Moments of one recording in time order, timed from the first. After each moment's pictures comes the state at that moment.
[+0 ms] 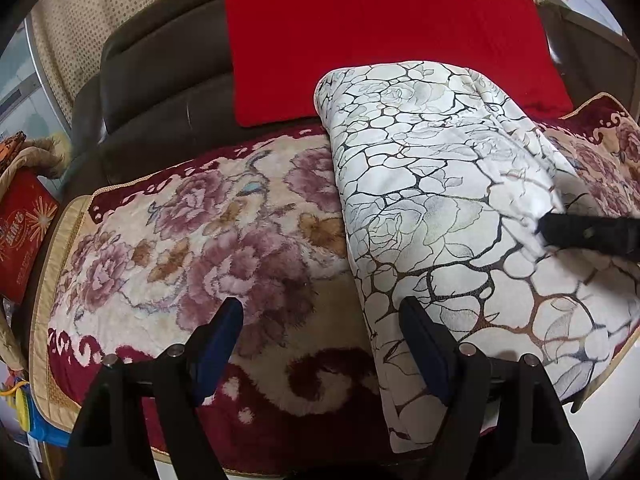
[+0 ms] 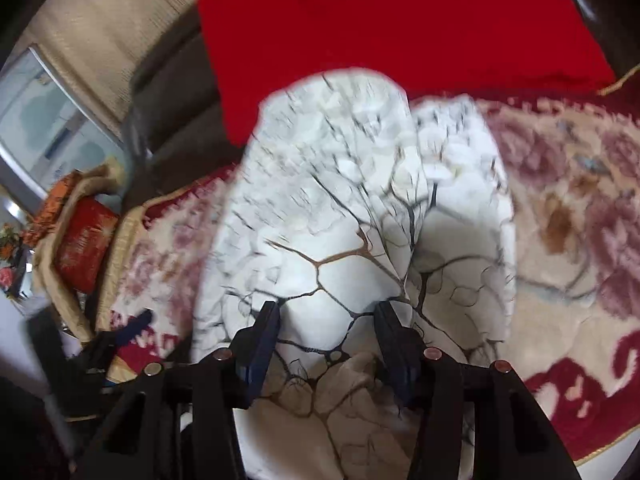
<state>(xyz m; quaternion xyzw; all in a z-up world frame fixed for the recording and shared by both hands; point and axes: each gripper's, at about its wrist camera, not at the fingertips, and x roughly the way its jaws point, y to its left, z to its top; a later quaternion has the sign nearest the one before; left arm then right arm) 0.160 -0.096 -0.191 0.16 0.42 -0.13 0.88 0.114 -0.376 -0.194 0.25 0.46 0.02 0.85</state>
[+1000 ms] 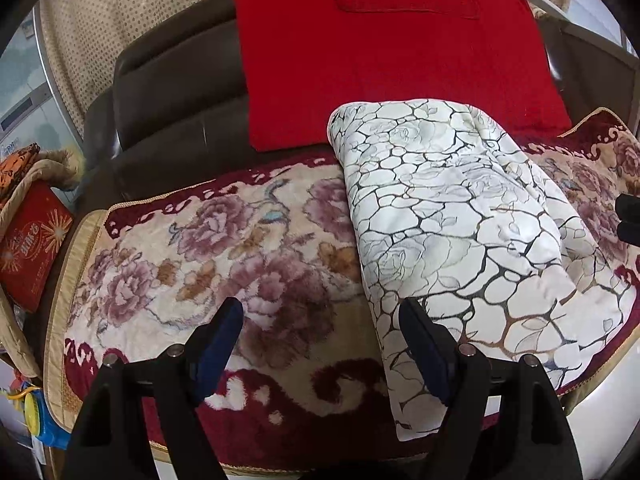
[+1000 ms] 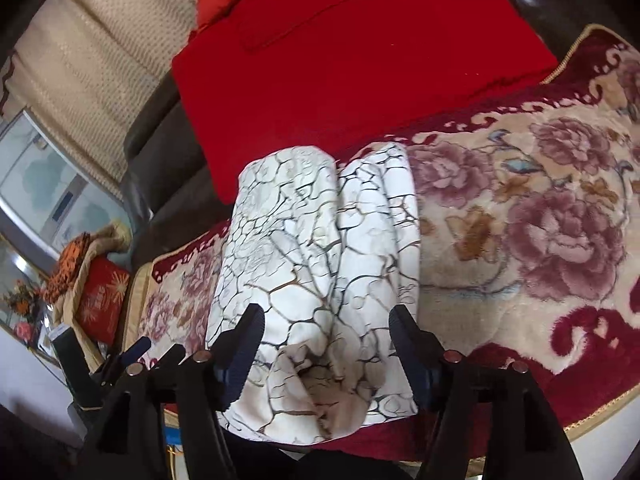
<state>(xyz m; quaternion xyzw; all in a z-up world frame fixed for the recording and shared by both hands) 0.153 -0.088 -0.151 0.16 0.40 -0.12 0.89 0.055 -0.451 -0.149 0.33 0.40 -0.01 0.86</state>
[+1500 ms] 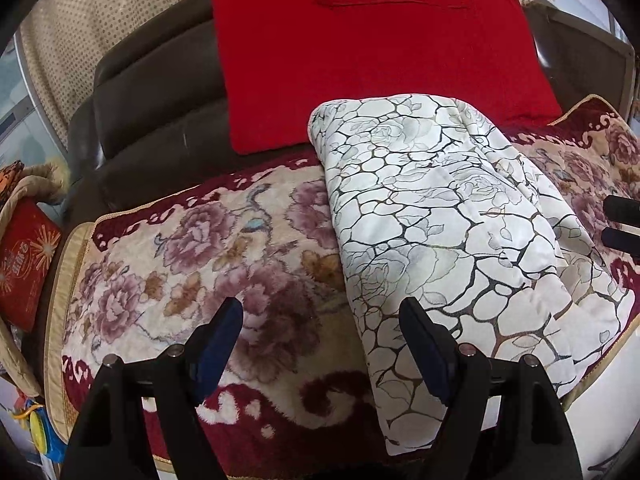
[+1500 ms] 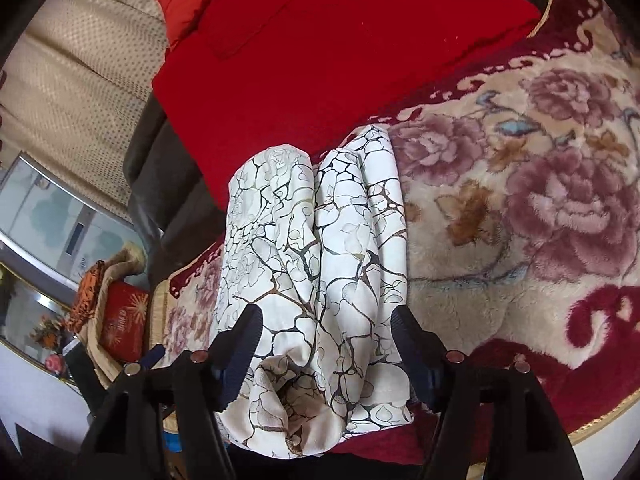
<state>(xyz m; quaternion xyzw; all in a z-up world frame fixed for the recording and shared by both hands) 0.164 -0.105 -0.153 0.18 0.41 -0.15 0.88 0.061 -0.474 -0.177 0.40 0.40 0.01 0.82</state>
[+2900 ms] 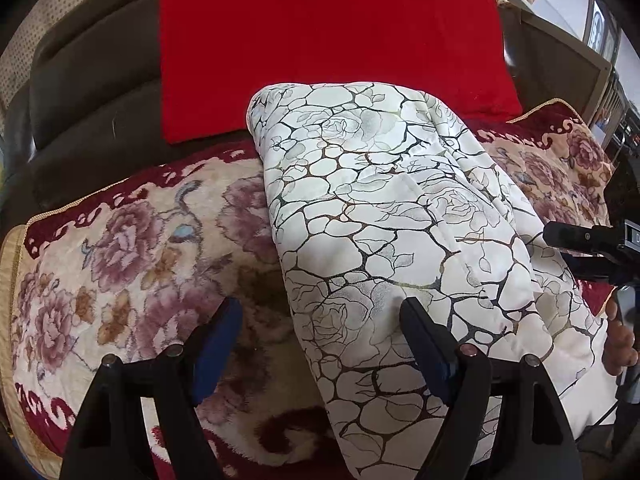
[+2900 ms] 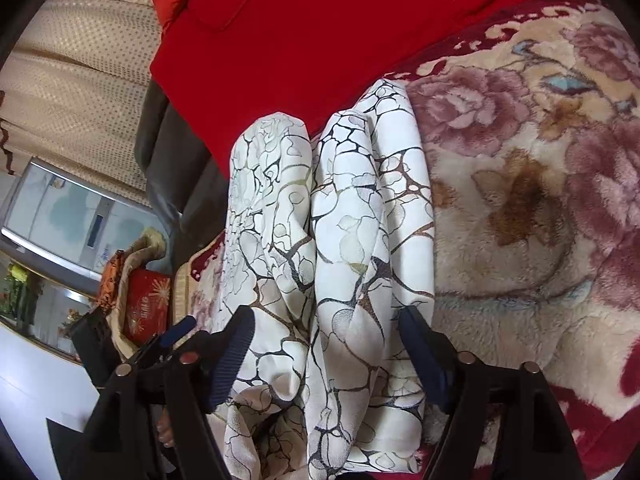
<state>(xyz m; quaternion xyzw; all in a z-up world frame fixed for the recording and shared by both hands) 0.208 -0.121 -0.166 0.14 0.46 -0.25 0.84 0.102 -0.475 -0.229 0.44 0.42 0.08 0.79</state>
